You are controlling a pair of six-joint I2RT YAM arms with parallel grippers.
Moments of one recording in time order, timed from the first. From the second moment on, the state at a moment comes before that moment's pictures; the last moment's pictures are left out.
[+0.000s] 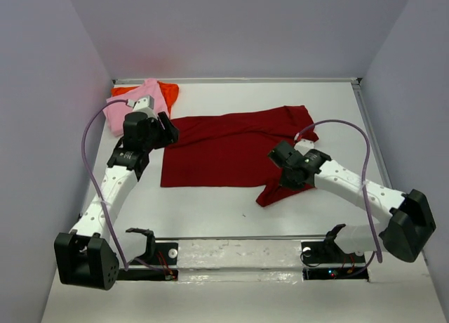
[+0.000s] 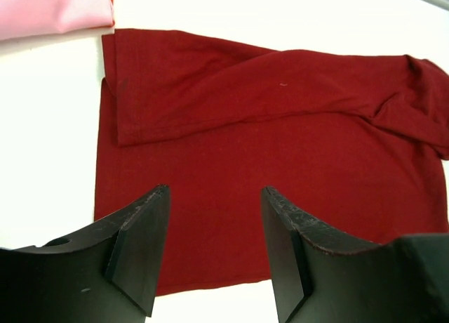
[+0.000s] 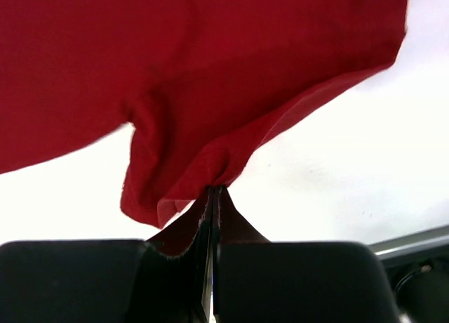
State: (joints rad) left arm -0.16 1.08 0.87 -0.24 0.09 -0.42; right arm 0.76 1.33 0.96 -0.96 0.43 1.05
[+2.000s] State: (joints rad) left arm -0.30 1.29 0.70 -0.61 -0.33 -0.89; right arm 0.66 1.16 1.04 -0.48 0.49 0.55
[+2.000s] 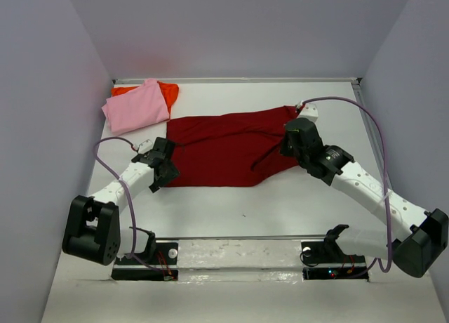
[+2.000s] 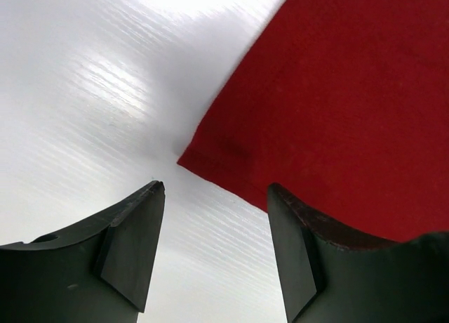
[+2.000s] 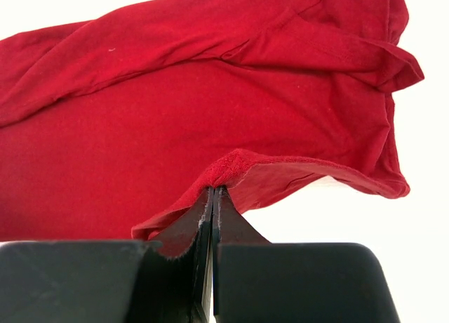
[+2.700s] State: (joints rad) left arm -0.30 1.41 0.70 -0.56 -0.36 -0.89; right arm 0.64 1.09 1.03 -0.47 0.41 0.56
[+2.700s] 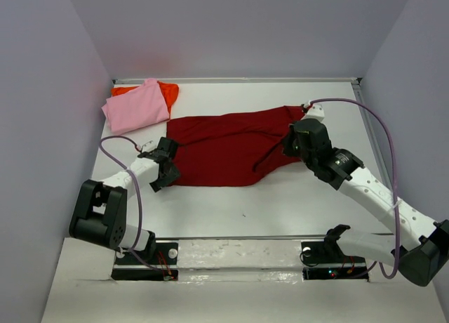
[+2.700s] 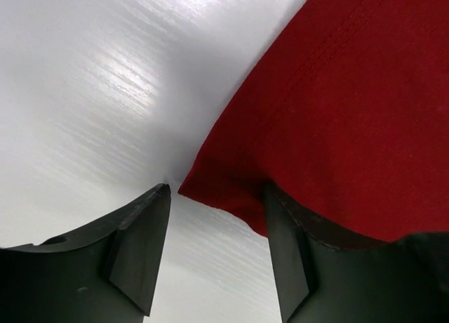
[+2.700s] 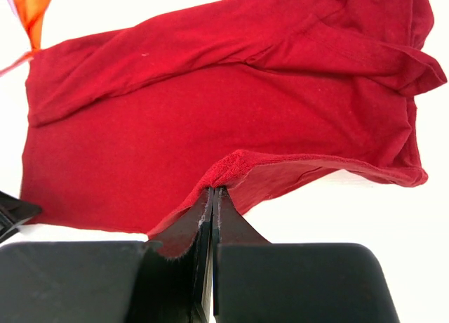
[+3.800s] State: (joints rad) left arm -0.29 1.20 0.95 -0.60 -0.32 -0.69; right arm 0.64 1.03 1.01 -0.61 0.49 0.56
